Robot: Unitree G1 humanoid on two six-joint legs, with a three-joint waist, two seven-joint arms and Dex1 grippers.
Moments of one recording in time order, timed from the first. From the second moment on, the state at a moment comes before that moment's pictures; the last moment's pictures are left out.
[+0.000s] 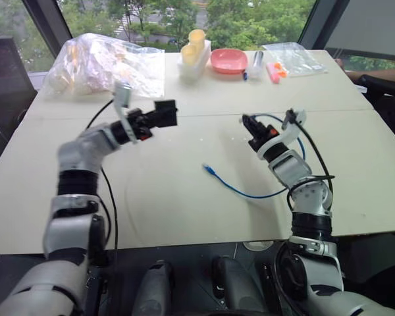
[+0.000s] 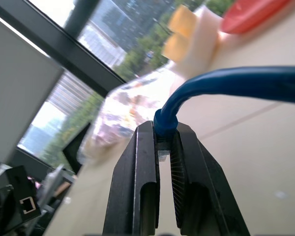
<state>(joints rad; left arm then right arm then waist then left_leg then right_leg) -0.84 0.33 0.12 0.50 -0.49 0.48 -0.97 -0.56 -0.14 -0.32 0.16 0.82 0.66 0.08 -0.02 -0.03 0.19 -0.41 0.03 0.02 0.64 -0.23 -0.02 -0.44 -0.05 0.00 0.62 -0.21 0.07</state>
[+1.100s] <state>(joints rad) -0.63 0.19 -0.01 0.50 -0.19 -0.02 -0.72 -0.36 -0.40 -0.17 -0.31 0.74 1.08 0.17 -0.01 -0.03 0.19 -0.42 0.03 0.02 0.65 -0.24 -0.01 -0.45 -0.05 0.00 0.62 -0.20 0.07</state>
